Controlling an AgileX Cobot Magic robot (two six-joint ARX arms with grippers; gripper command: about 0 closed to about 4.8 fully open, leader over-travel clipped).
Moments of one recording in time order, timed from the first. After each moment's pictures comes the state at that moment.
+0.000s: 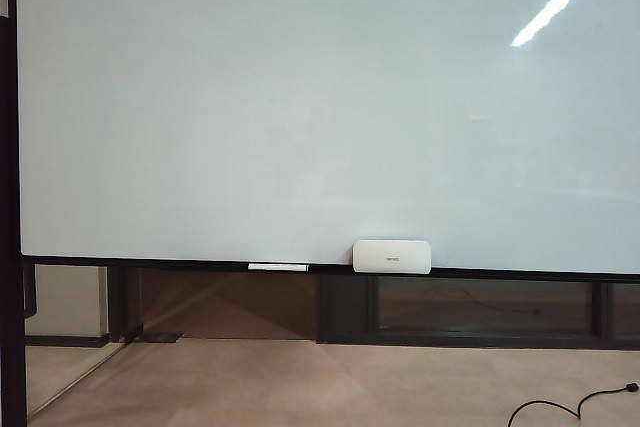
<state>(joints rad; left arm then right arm) 0.01 0.00 0.01 -0.01 0.18 0.02 -0.08 0.00 0.00 0.01 0.00 0.10</state>
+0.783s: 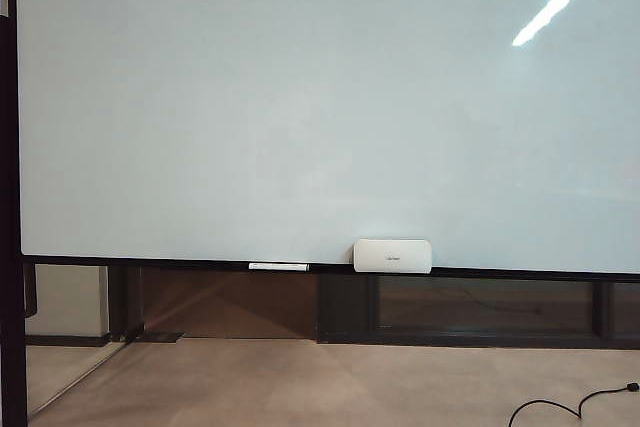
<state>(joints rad) 0.01 0.00 0.01 0.02 0.41 0.00 -0.08 0.00 0.00 -0.04 0.02 0.27</state>
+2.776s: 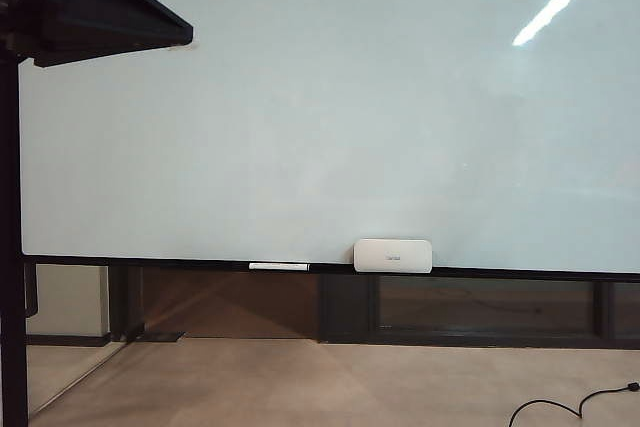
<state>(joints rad) -0.54 0.79 0.30 0.40 0.41 -0.04 -0.24 1.09 0.33 0.83 0.03 0.24</state>
